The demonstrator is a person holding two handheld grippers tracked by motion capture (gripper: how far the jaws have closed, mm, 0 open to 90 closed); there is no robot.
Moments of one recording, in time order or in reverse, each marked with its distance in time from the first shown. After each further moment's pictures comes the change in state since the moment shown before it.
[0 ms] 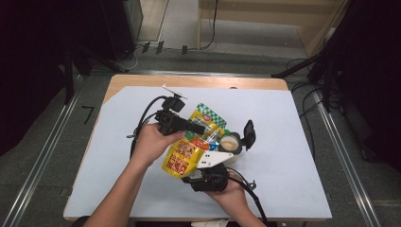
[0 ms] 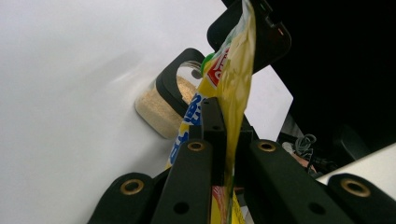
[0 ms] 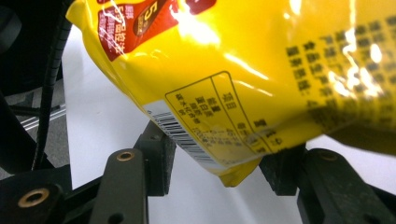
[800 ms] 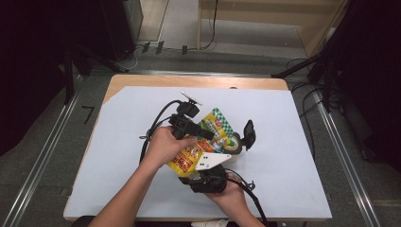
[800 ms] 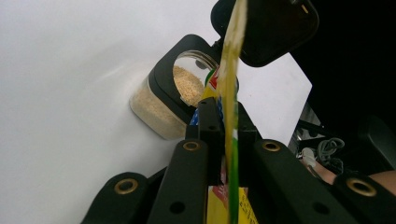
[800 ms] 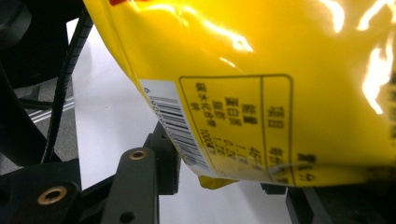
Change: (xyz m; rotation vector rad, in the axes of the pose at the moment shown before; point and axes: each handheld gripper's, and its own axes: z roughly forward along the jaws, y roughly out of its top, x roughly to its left) left arm -0.010 0.005 0.038 0.082 0.052 0.039; right arm 0.004 0.000 0.002 0.016 0.021 -0.015
